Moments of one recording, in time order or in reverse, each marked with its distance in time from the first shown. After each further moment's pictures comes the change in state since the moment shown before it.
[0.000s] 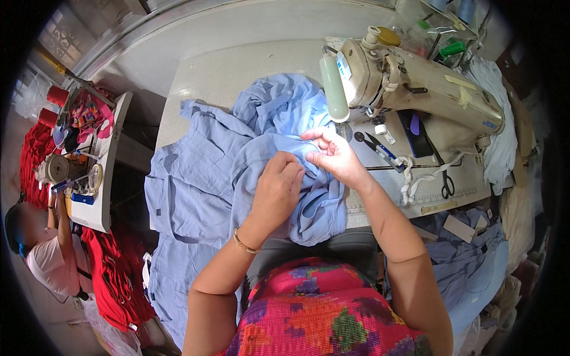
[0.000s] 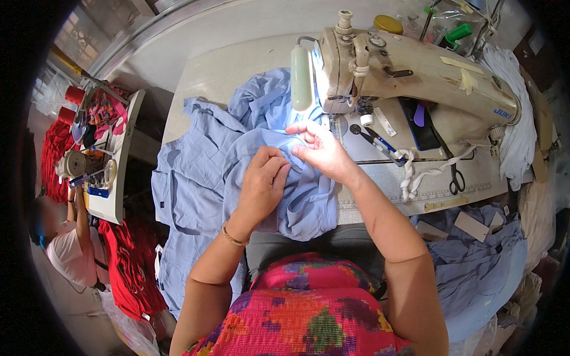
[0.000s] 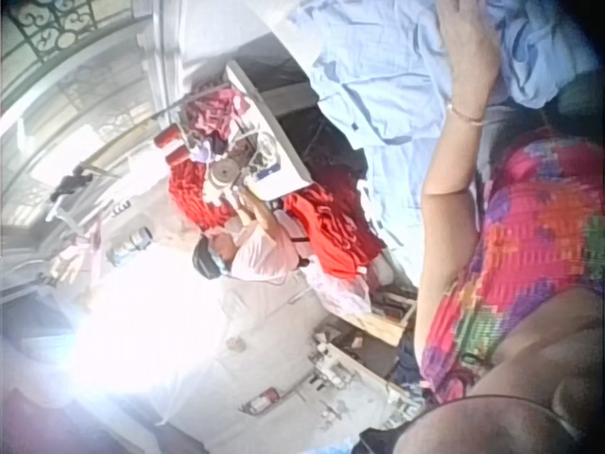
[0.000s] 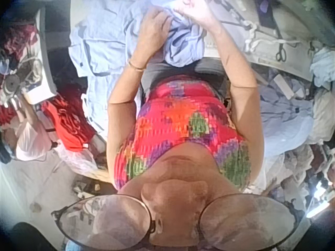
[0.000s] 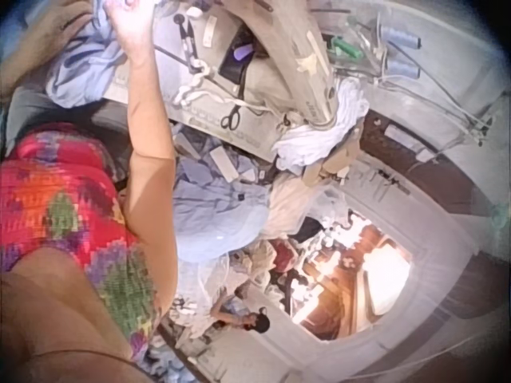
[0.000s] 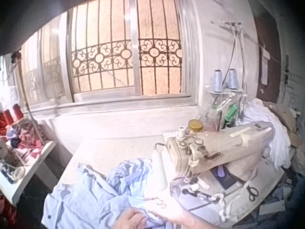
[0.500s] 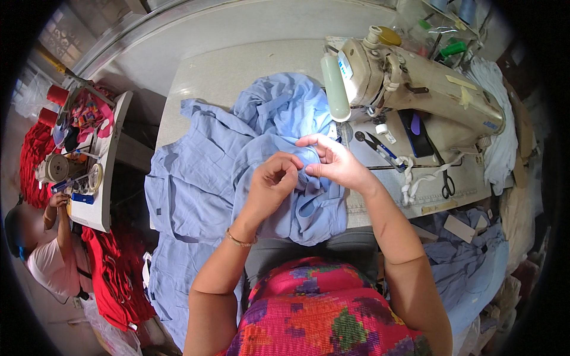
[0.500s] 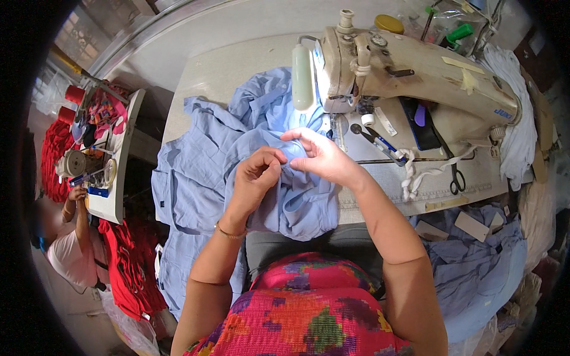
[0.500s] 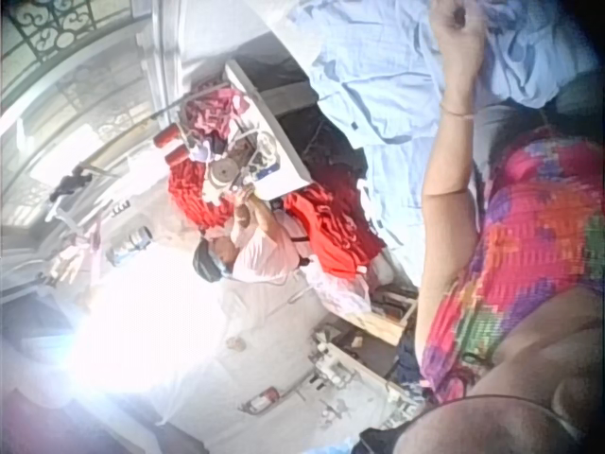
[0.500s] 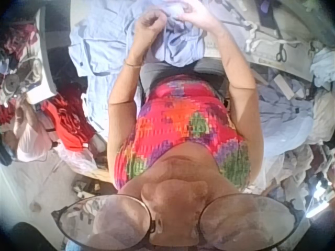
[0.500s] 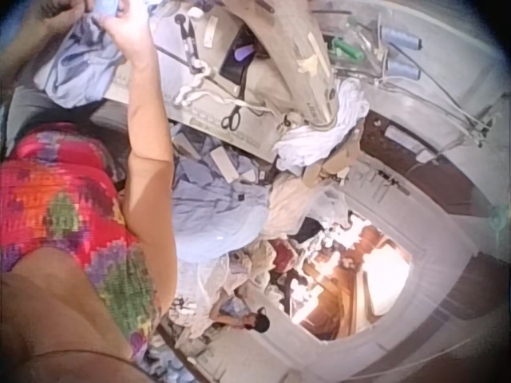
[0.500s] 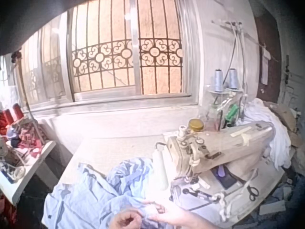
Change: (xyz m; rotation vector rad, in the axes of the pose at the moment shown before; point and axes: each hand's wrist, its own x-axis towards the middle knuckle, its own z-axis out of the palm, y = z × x) left_hand -0.004 -0.011 -0.009 -0.860 -0.086 -0.445; right_hand -0.007 -0.009 0.004 -0.106 -0.126 0.088
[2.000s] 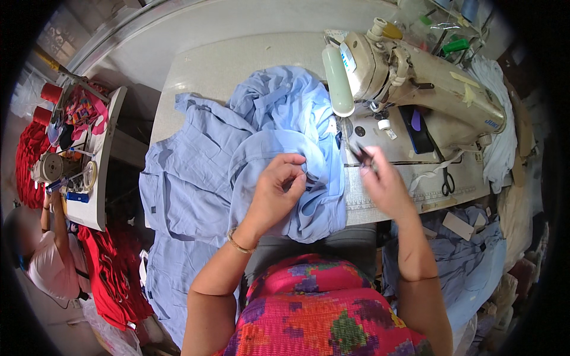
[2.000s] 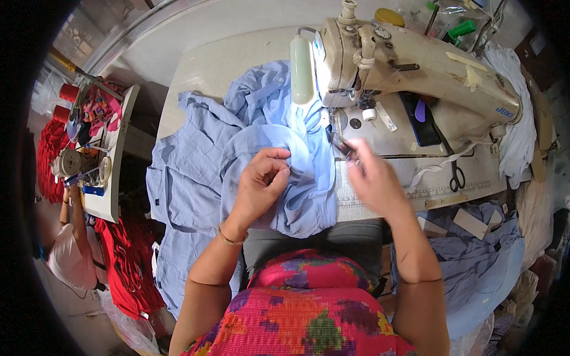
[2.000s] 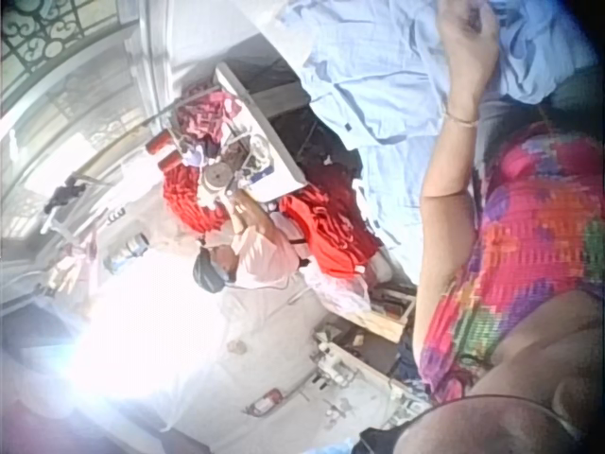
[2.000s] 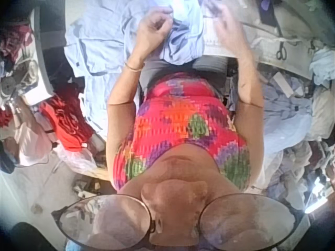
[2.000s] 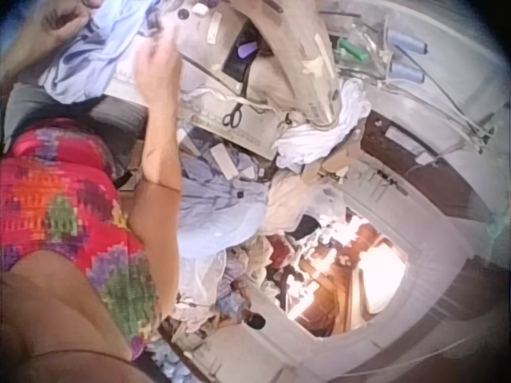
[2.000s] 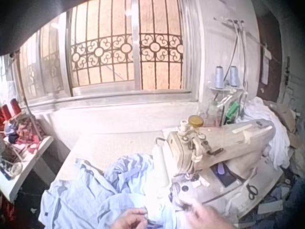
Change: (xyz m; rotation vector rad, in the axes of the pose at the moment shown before) left_hand -0.011 -0.002 0.014 0.146 0.033 -0.020; right_hand -0.080 -0.030 -0.002 -0.783 0.494 0.067
